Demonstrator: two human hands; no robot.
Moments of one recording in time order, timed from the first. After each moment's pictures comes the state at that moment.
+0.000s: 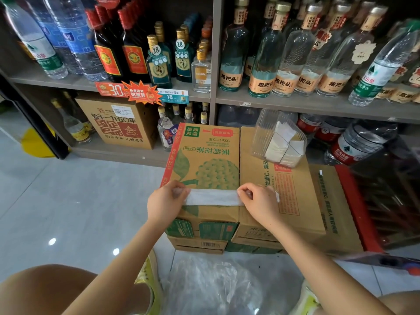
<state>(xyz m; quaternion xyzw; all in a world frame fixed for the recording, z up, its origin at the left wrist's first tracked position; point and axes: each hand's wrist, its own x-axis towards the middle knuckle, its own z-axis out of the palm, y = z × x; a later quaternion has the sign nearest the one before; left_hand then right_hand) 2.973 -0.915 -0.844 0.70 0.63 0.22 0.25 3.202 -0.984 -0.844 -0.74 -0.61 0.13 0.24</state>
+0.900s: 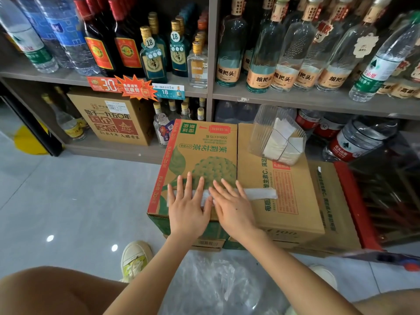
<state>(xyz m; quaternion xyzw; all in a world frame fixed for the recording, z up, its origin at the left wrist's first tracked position) 3.022 -0.947 -0.869 0.82 0.57 0.02 0.08 3.156 -0.984 -0.861 -0.68 -0.73 0.07 0.07</state>
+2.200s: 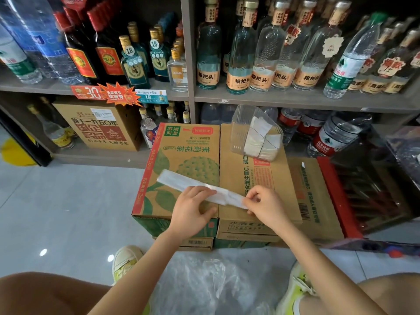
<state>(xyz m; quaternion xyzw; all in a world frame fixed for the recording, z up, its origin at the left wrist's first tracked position) 3.045 -0.958 -0.865 0.86 0.38 0.26 0.22 3.238 -1.033 -0.814 -0.79 -0.46 0.30 0.26</state>
